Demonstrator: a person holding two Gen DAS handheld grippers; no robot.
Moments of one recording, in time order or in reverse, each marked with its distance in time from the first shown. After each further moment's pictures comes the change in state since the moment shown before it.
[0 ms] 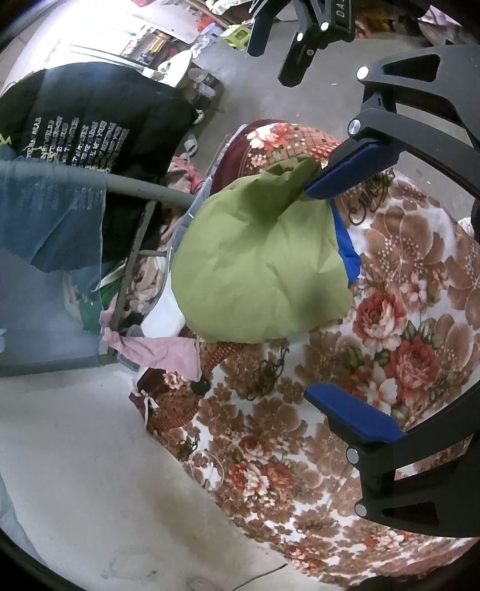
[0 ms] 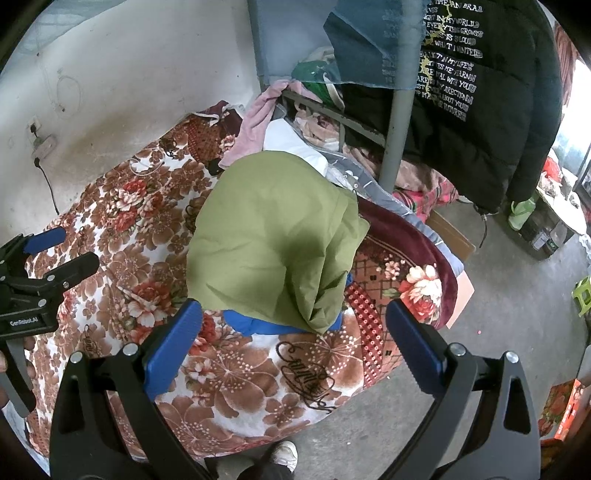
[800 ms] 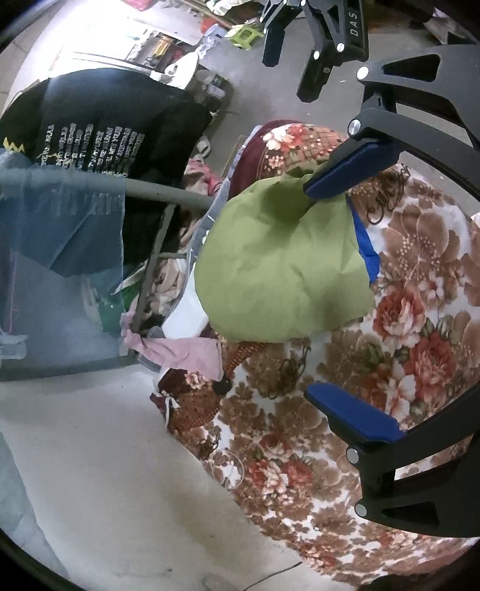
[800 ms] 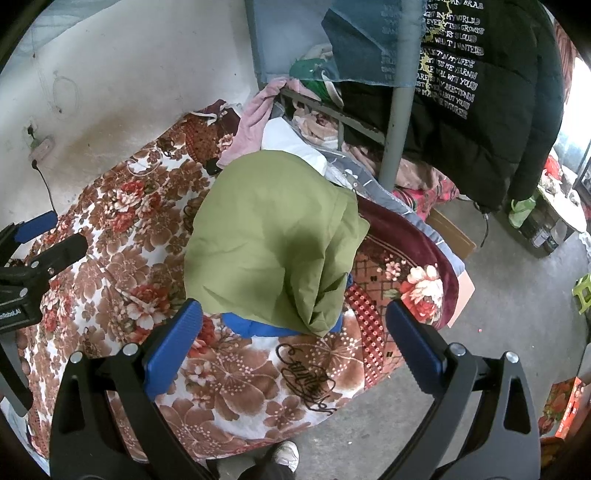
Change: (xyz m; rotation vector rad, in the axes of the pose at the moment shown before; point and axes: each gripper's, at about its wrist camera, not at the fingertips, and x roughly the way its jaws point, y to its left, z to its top) left arm -0.010 -0.005 0.012 0.022 -0.070 0.004; right arm 0.009 -0.003 0.006 0.003 0.007 0.002
